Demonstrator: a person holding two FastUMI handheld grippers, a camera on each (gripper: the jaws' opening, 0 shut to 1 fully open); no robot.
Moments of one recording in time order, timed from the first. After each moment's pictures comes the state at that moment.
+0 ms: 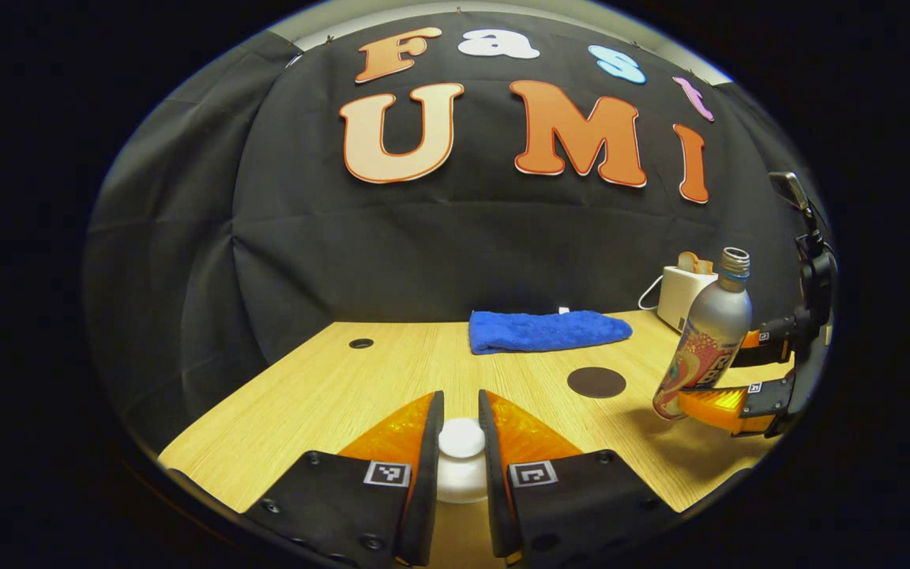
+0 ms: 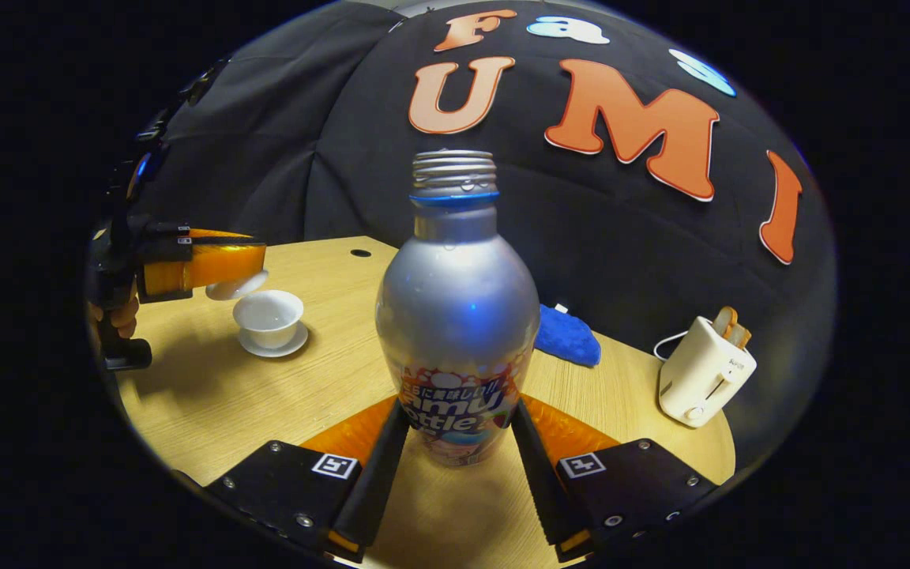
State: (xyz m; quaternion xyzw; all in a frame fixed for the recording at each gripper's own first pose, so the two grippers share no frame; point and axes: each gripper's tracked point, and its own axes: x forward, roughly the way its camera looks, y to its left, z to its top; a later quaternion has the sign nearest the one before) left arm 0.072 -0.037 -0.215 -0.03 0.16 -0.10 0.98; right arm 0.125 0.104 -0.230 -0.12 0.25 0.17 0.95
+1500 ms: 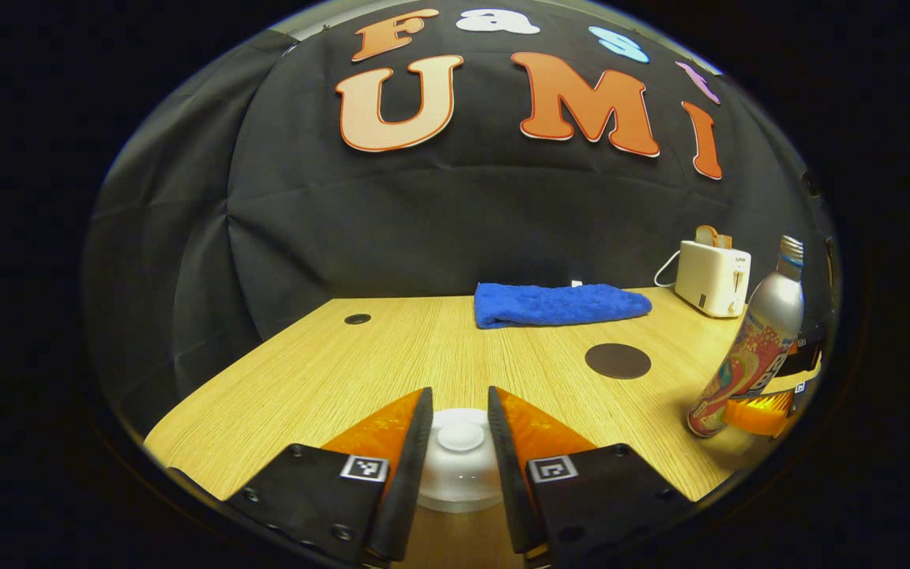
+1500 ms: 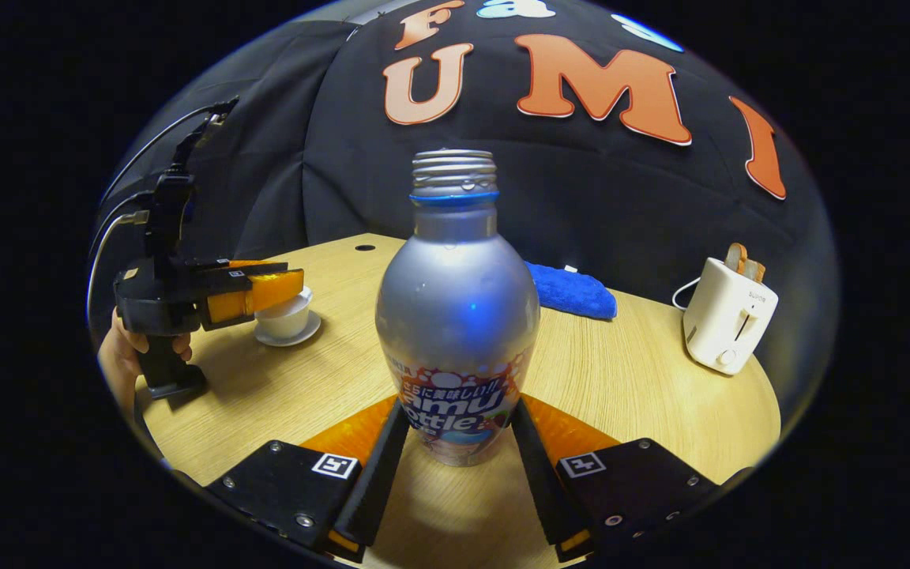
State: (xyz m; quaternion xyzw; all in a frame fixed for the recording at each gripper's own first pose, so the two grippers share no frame) left arm 0.089 -0.042 -0.256 -0.02 0.20 -0.08 0.98; right arm 0.096 0.104 -0.261 -0.04 0.29 0.17 0.94
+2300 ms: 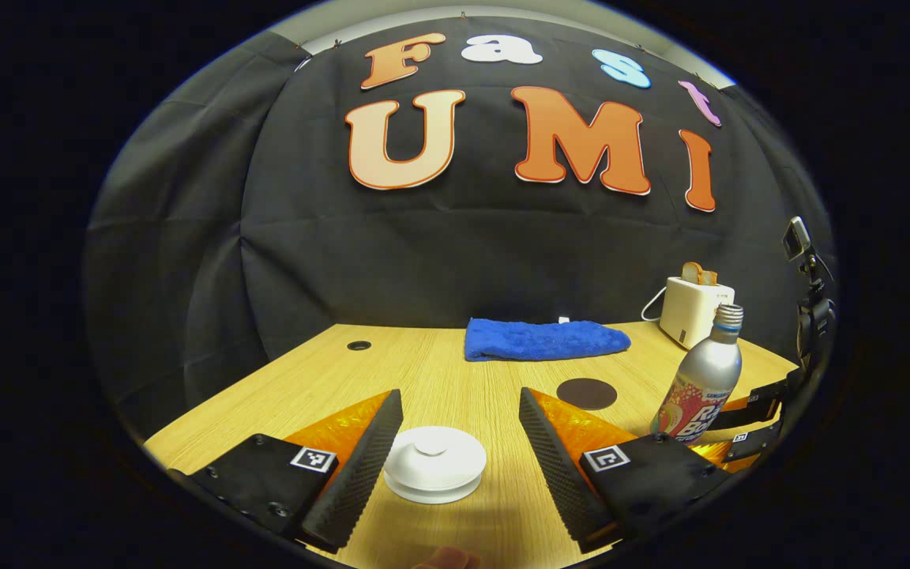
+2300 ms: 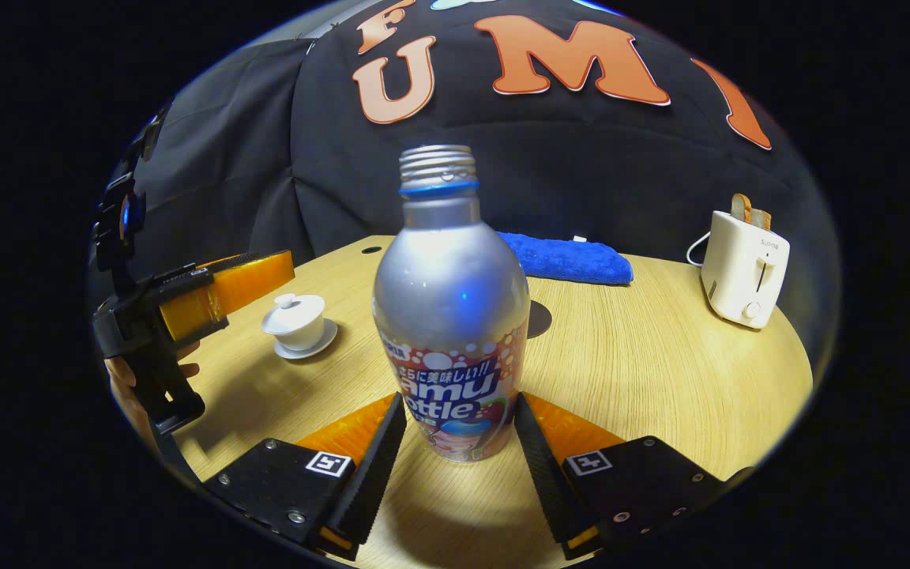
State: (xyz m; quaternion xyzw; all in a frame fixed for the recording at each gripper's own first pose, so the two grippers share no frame) left arm 0.057 -0.055 -0.190 -0.03 0.14 -0.07 0.99; right arm 0.081 0.113 -0.259 0.03 0.31 0.18 0.93
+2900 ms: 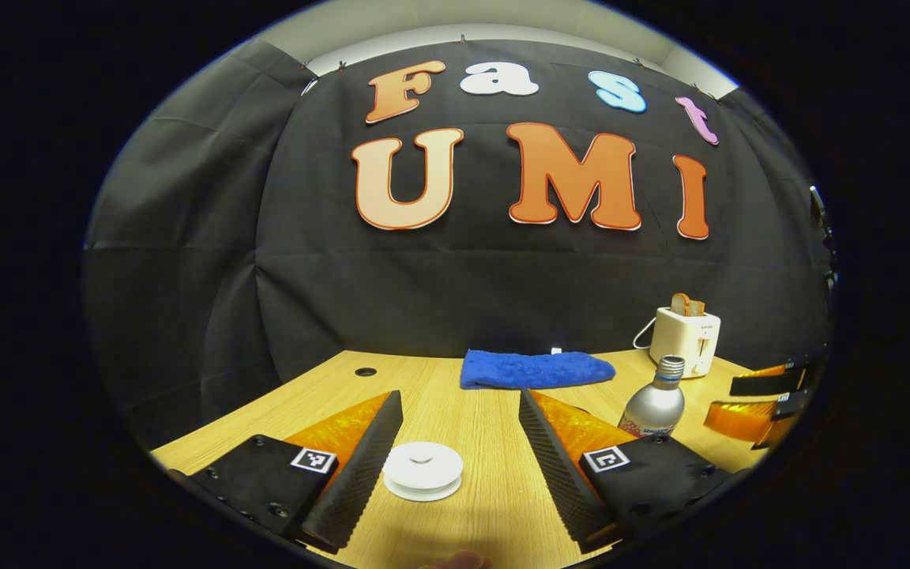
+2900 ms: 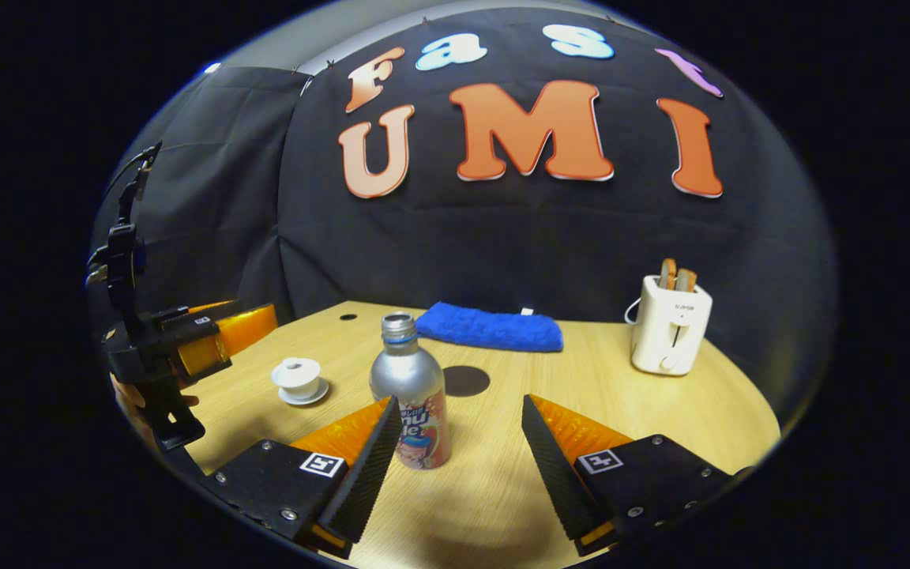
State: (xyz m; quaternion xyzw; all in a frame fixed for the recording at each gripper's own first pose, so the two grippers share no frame) left arm 0.020 -0.063 -0.124 -0.04 0.10 -0.06 0.99; right arm 0.064 0.037 -0.141 0.02 0.18 0.10 0.98
